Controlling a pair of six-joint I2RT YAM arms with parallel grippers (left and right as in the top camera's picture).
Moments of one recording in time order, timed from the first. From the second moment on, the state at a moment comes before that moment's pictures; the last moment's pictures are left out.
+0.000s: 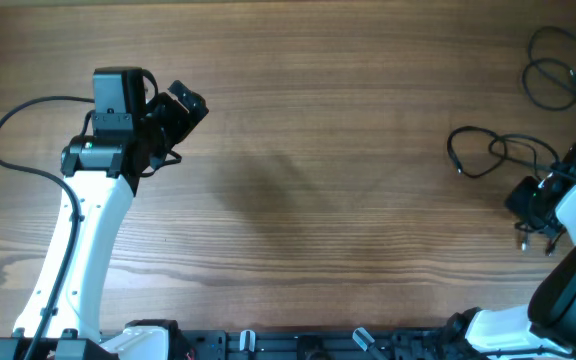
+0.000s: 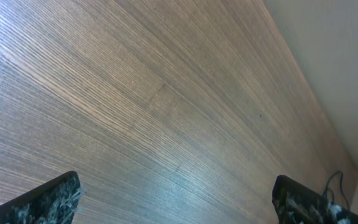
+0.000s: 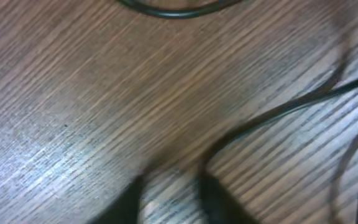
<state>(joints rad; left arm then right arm) -0.03 1.39 1.14 -0.65 0.18 -0.82 -0.59 1.66 0.79 -0.44 0.02 0.13</state>
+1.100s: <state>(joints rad) -0.03 1.39 1.14 -0.65 0.18 -0.82 -0.54 0.44 1.06 -0.93 -0.62 0.04</state>
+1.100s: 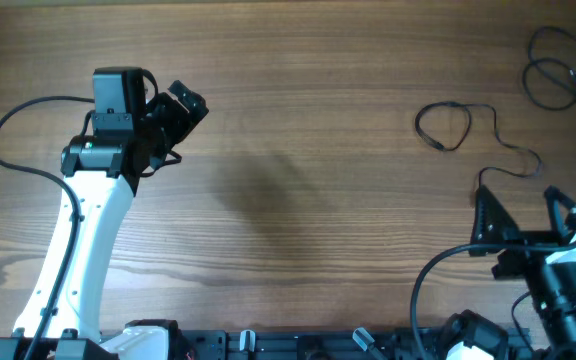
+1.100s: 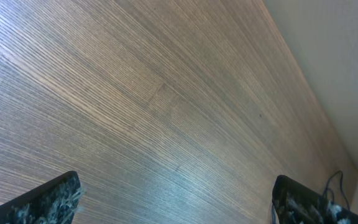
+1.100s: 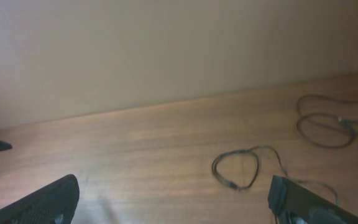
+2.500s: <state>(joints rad) -0.03 1.39 1.14 -0.65 0.18 -0.82 -0.28 0.03 0.24 -0.14 -0.56 0.07</state>
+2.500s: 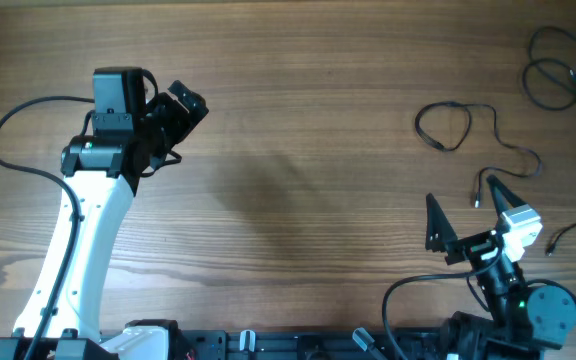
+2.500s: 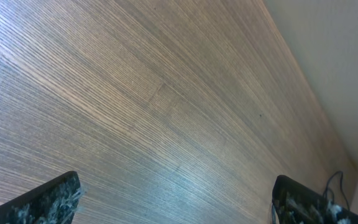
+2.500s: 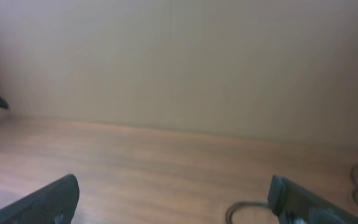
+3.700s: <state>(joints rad) -0.03 1.39 1.14 -0.65 0.18 -0.82 -0.12 0.02 0.01 0.01 -0.23 0.15</state>
